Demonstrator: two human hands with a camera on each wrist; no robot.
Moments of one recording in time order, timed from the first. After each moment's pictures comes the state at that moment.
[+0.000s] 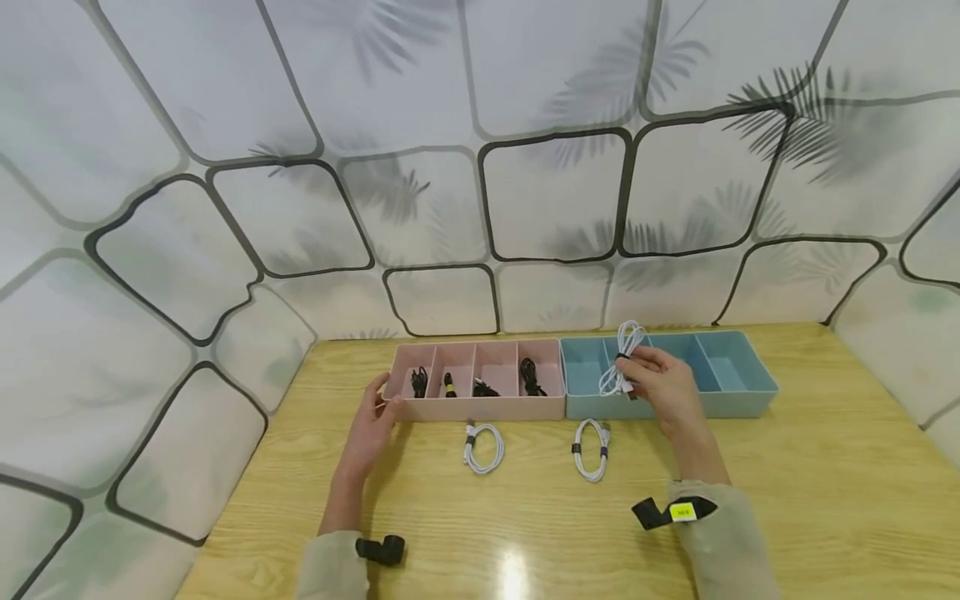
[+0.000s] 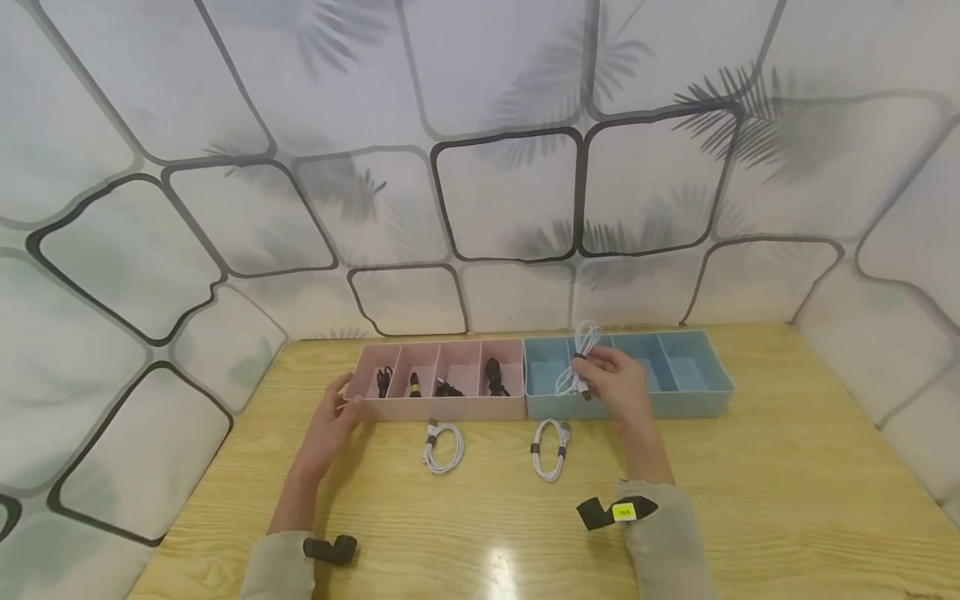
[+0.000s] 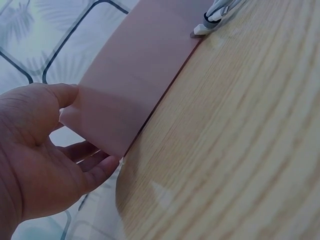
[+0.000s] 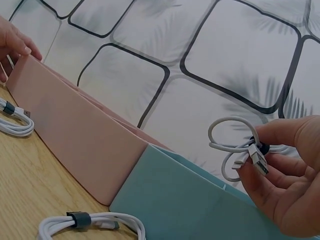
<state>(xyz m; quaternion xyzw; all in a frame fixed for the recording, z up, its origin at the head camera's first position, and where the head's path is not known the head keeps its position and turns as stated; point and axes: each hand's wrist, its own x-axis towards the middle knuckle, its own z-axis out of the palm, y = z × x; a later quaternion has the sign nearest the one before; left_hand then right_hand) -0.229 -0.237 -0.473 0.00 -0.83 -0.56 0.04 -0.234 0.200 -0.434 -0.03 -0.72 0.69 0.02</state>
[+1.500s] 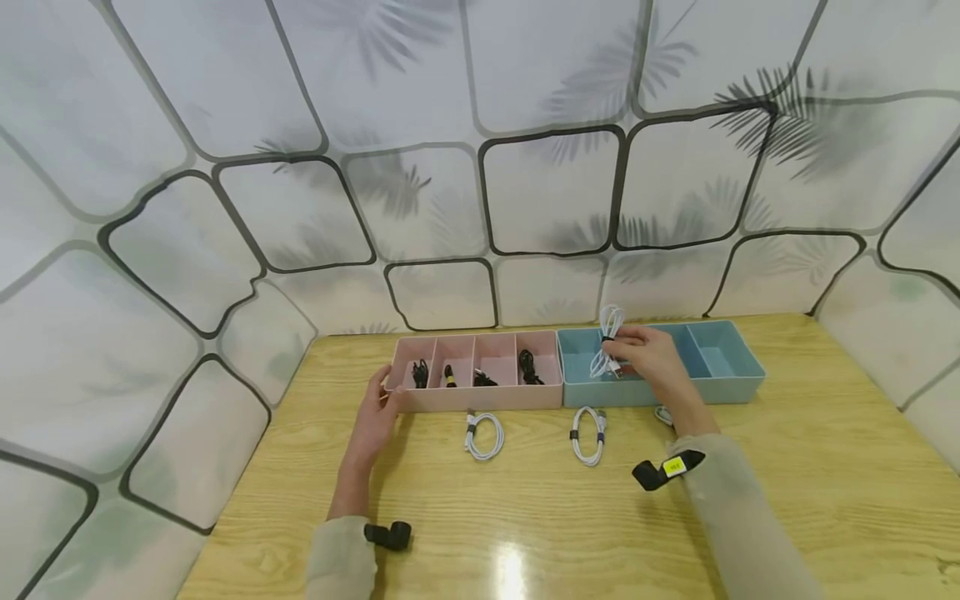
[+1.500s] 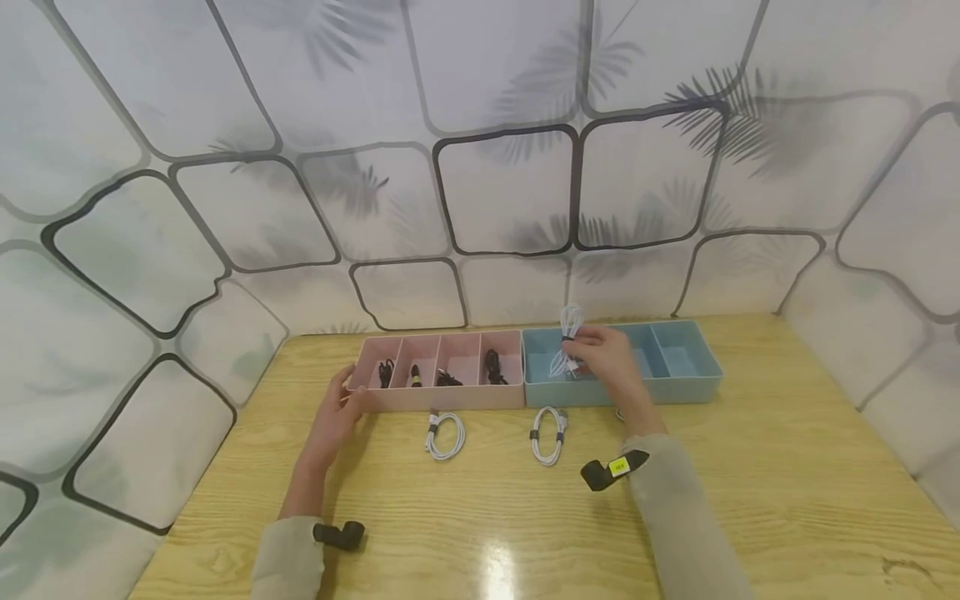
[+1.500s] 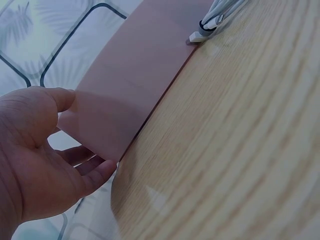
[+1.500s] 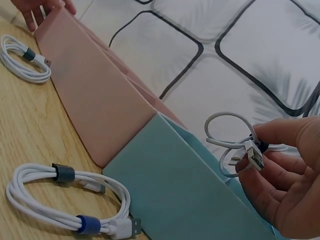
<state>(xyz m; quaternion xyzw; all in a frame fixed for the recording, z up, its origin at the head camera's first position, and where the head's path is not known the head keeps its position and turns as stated) -0.230 -0.235 -0.476 -0.01 -0.82 -0.57 0.05 -0.258 0.205 -0.424 -0.01 -0.79 0.61 -0.03</state>
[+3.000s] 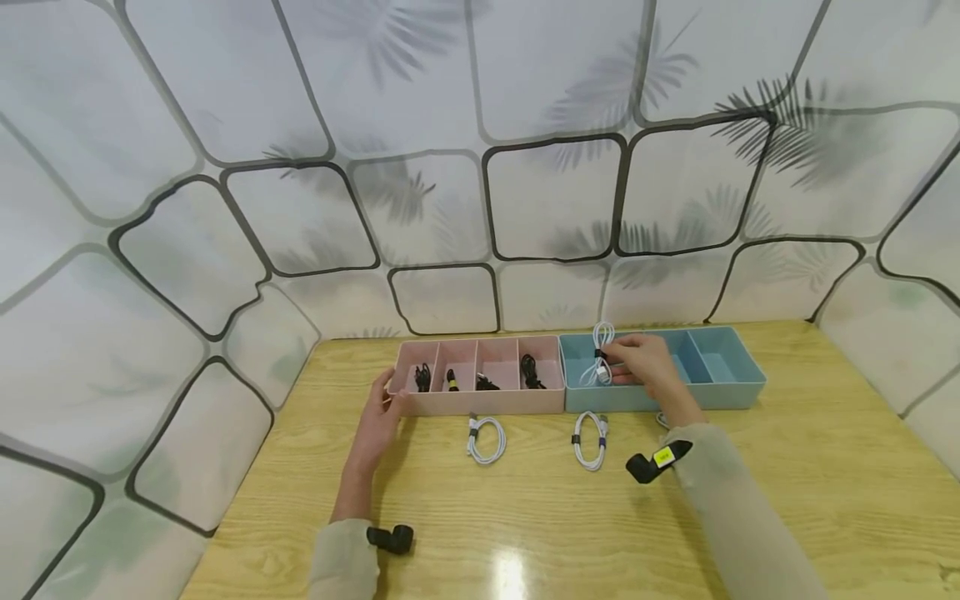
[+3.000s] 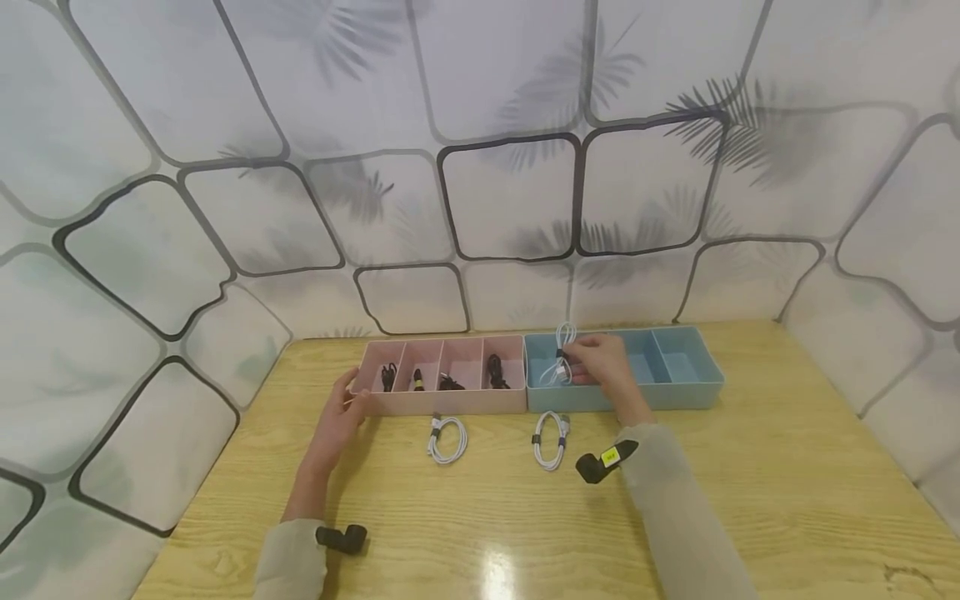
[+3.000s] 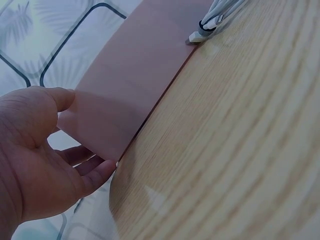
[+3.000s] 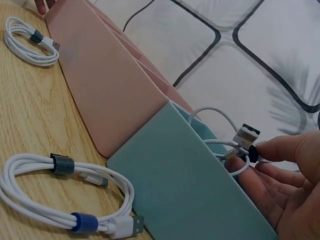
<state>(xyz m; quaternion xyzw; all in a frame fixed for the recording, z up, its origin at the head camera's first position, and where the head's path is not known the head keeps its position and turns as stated) -0.227 -0.235 -0.473 -0.01 -0.82 -0.57 0.05 -0.271 0.194 -0.421 -0.08 -0.78 0.62 -0.06</state>
